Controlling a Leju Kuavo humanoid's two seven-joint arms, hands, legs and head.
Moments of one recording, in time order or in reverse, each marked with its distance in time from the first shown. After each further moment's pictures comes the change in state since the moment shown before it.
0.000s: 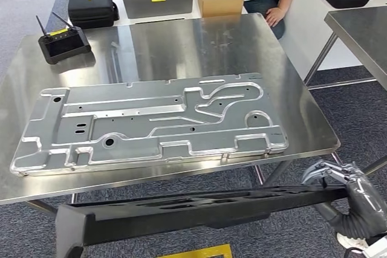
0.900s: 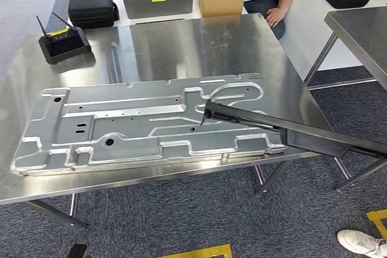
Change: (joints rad) left arm -0.013 -0.010 -0.002 0.000 -0.029 -0.016 0.012; right arm 0.004 -0.070 -0.477 0.104 0.327 0.051 0.242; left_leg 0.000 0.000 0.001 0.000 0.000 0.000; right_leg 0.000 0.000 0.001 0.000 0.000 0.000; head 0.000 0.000
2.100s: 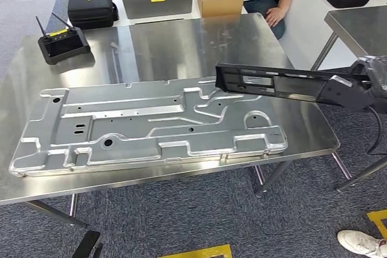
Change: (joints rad) left arm -0.052 -0.024 -0.075 0.000 -0.043 -0.027 0.050; right arm -0.994 -0.065 0.770 0.770 0.355 0.006 0.116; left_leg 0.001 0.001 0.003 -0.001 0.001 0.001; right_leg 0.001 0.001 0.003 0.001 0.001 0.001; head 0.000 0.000
